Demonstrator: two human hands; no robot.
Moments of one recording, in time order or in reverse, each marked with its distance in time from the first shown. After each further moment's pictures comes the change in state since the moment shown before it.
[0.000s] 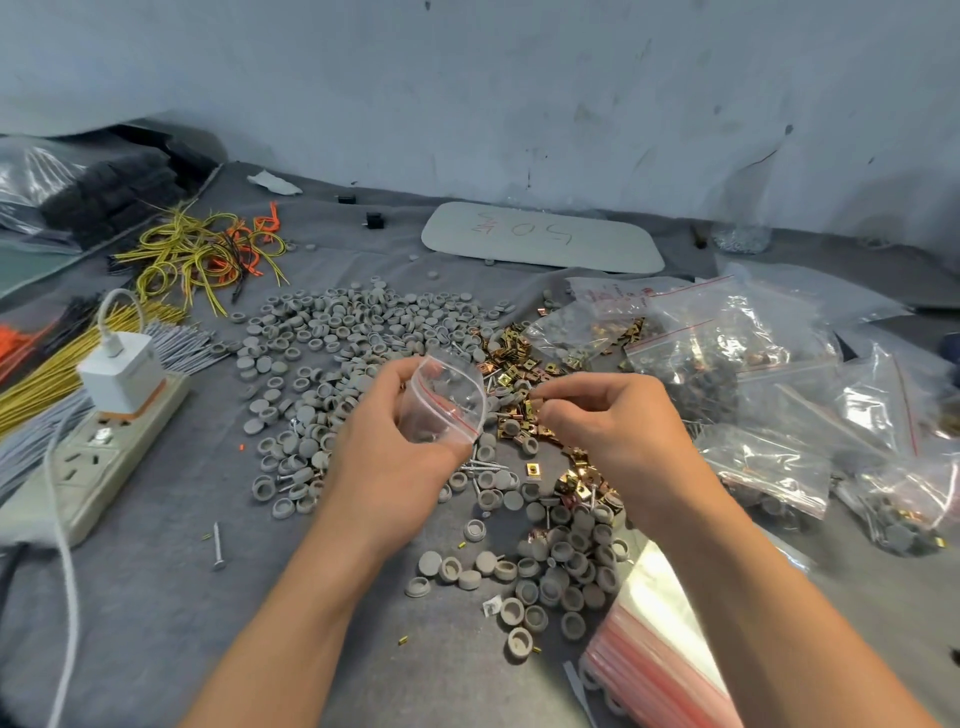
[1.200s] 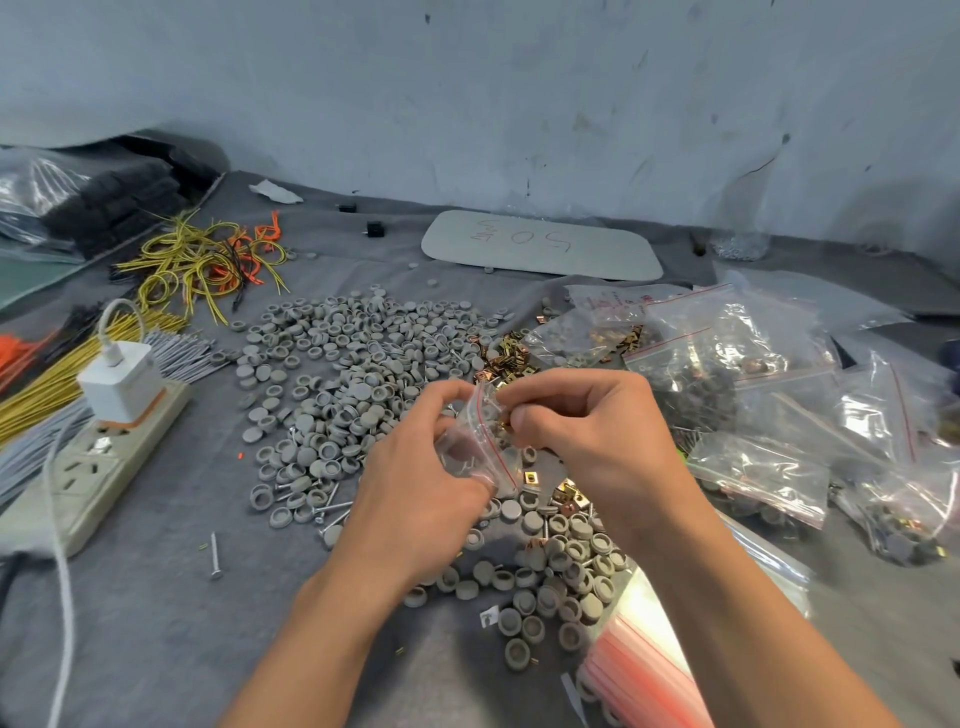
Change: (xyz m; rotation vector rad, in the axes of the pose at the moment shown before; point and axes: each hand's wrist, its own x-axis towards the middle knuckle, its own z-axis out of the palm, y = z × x) left_hand -0.001 -0.011 0.014 0.297 -0.070 0.153; right_hand -0.014 -0.022 0.013 0.178 -0.104 -0.149
